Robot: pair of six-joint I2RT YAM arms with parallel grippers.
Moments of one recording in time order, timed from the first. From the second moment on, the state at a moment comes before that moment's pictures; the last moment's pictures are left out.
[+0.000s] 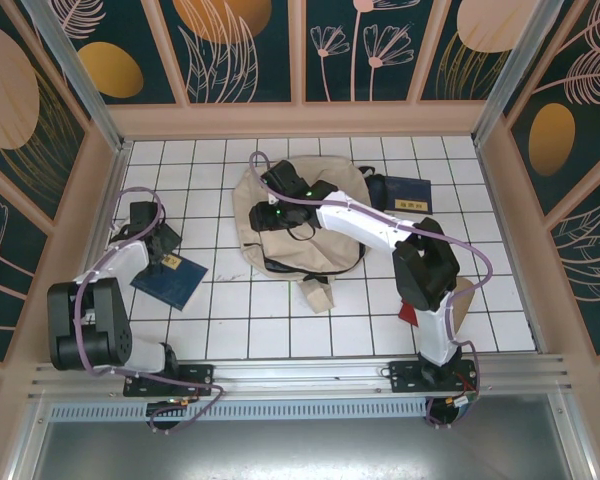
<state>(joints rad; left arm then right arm) 0.10 1.45 0.74 -0.39 -0.22 -0.72 0.84 1.99 1.67 -0.58 -0.14 0.52</state>
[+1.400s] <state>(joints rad) 0.16 1.34 0.61 -0.32 0.10 -0.73 0.97 2.51 2.19 -0.56 -0.32 0.55</state>
